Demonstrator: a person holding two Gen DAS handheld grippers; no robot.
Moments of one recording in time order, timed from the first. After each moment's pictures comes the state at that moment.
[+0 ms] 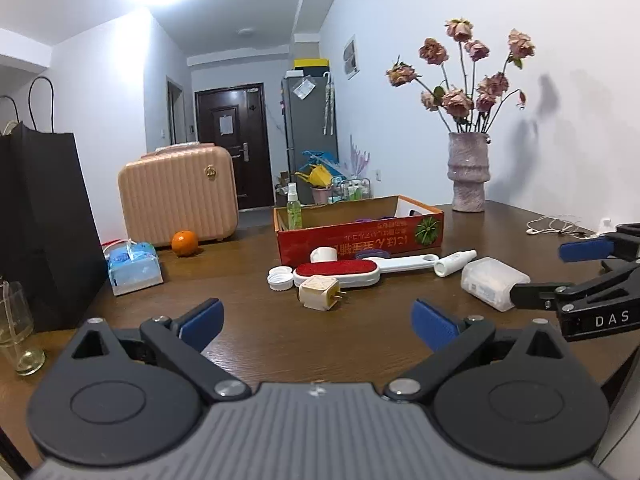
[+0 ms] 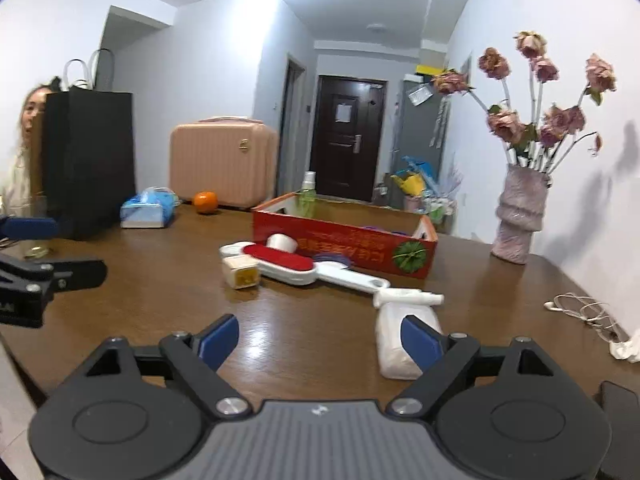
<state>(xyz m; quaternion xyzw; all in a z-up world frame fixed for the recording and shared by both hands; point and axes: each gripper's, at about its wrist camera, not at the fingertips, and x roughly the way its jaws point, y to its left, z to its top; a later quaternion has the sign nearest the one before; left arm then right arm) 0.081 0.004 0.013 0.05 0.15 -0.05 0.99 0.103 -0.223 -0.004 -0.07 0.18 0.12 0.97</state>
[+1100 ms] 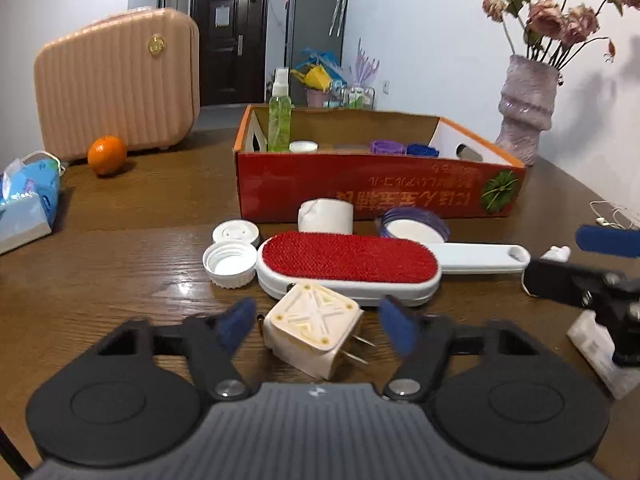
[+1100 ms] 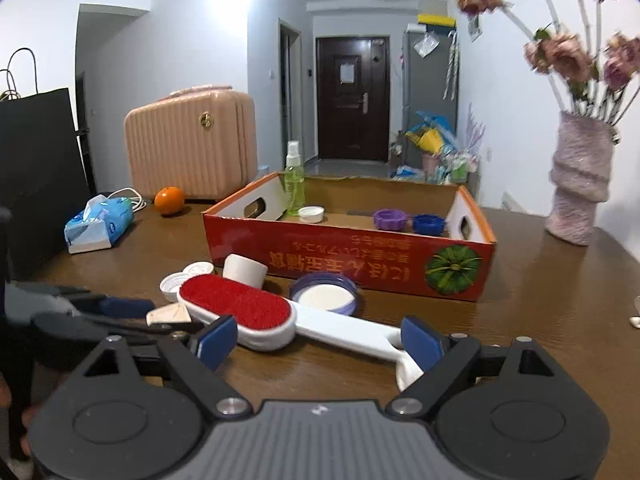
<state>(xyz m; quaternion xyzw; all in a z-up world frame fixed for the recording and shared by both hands) 0.340 -0.005 -0.047 -0.01 0.31 -0.06 0.95 0.322 -0.208 -0.022 -0.02 0.25 0.16 0.95</state>
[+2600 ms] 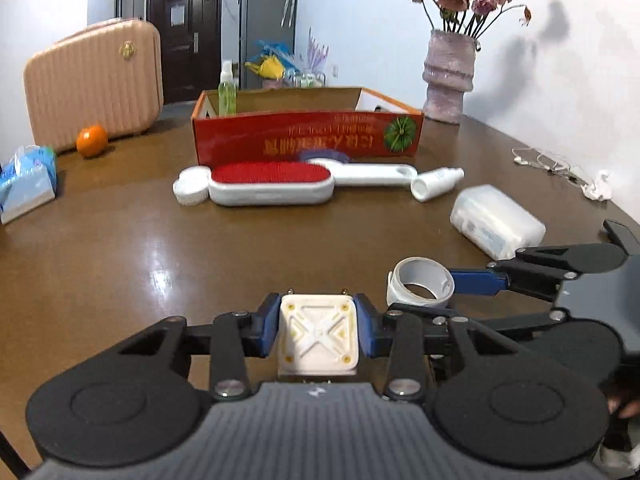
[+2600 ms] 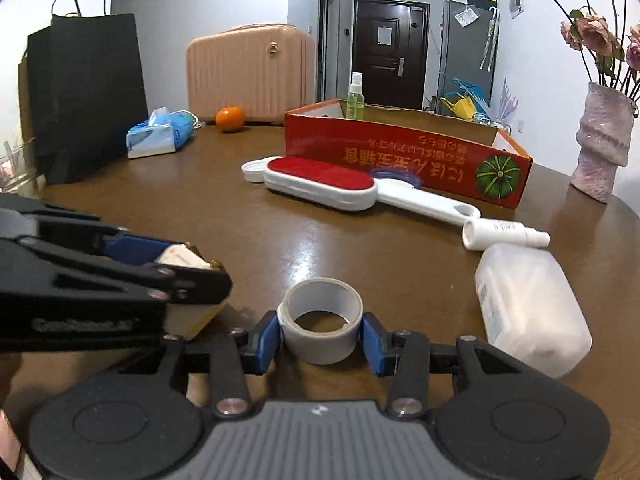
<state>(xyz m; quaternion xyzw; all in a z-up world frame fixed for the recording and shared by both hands) 0.210 -0.029 -0.041 0.02 0.32 -0.13 0.94 0.217 -0.178 -0.068 -0.06 0.30 0.19 0.93</state>
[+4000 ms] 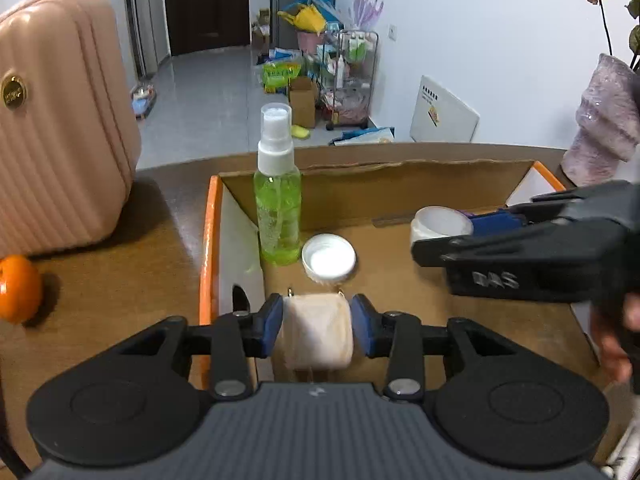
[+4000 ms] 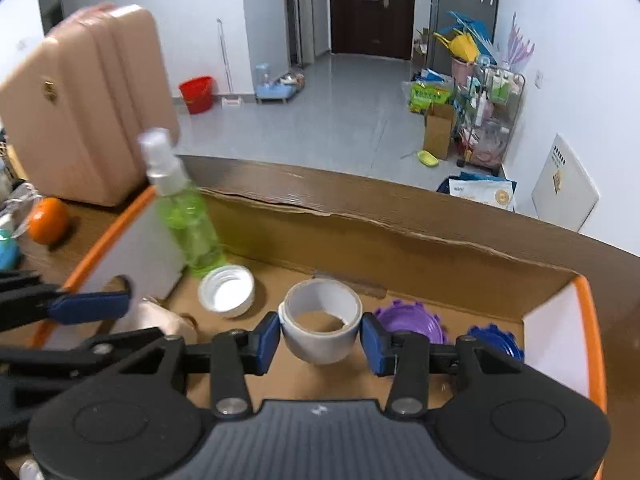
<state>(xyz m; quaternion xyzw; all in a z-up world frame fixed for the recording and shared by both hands) 0.624 -0.003 -0.002 0.02 0.41 -0.08 0.91 0.678 -0.161 -0.025 -0.05 0.42 0.17 0.89</state>
